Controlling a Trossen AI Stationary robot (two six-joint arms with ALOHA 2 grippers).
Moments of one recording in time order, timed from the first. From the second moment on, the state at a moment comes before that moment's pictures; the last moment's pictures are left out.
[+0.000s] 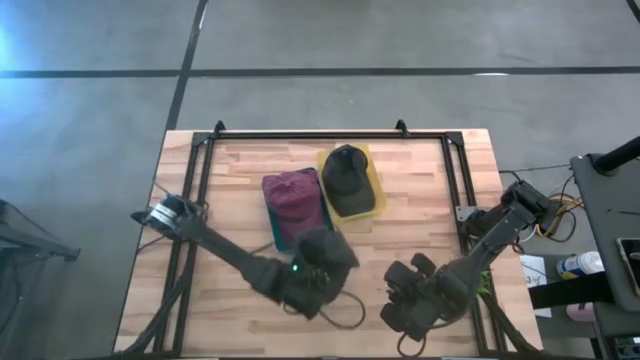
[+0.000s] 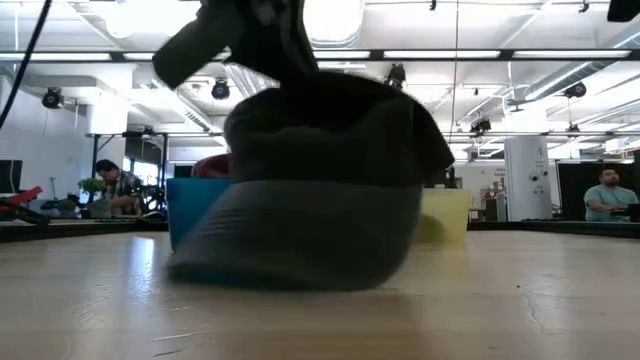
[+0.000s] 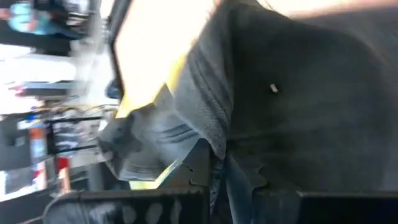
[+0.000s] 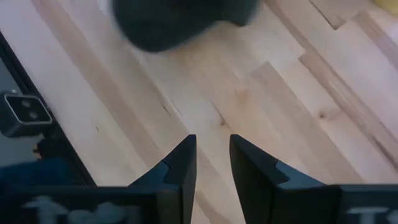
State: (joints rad) left arm -0.50 1.88 1.52 -0.74 -0.85 0.26; right arm 0.76 1.69 1.45 -1.12 0.37 1.40
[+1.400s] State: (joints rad) left arm -0.60 1.96 1.41 -0.33 -0.44 -0.06; right arm 0.81 1.69 1.33 -0.90 0.47 1.42
